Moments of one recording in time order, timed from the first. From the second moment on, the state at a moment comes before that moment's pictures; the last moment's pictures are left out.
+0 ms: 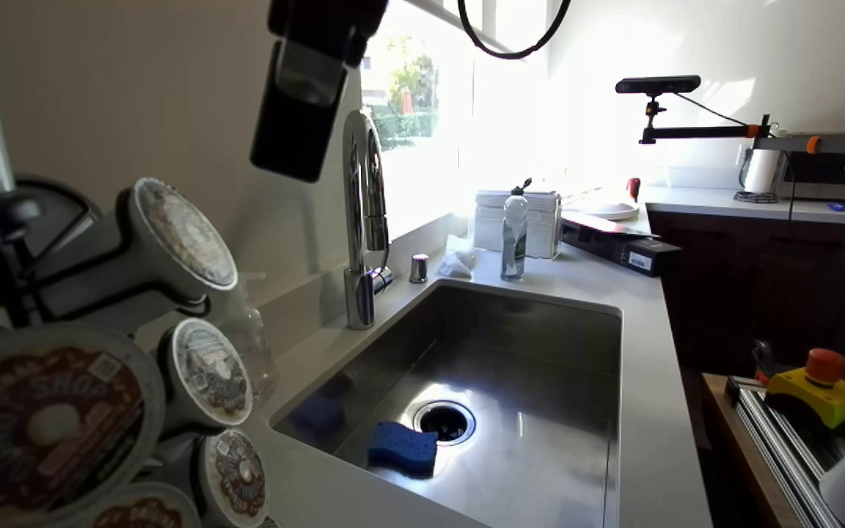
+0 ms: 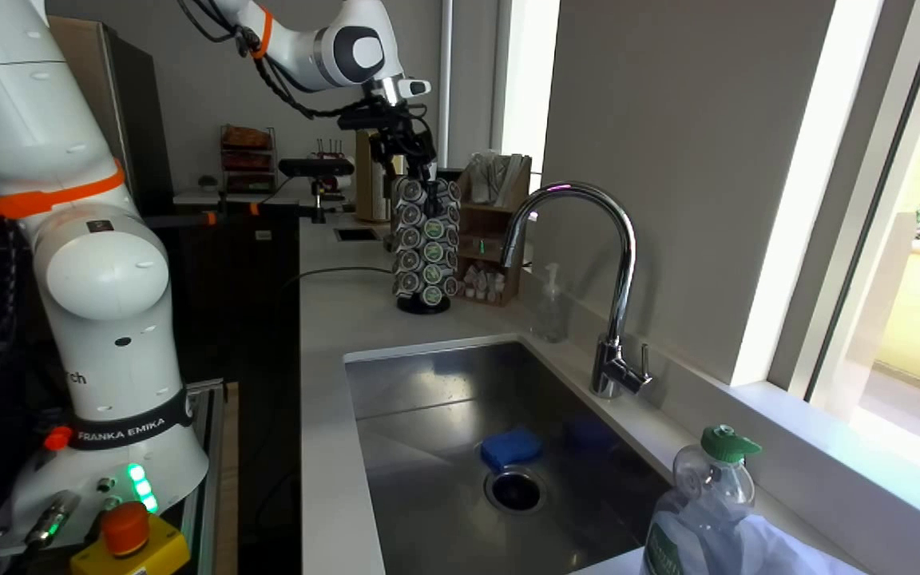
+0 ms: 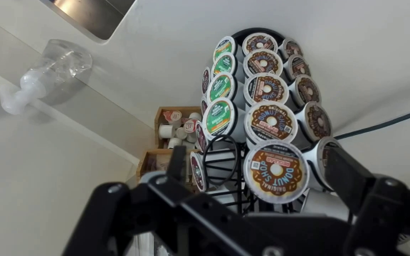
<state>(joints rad) 0.30 -0.26 0.27 -2.15 -0.03 2.28 -0.07</state>
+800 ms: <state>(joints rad) 0.30 -0.25 0.29 -2.18 0.00 2.36 -0.01</state>
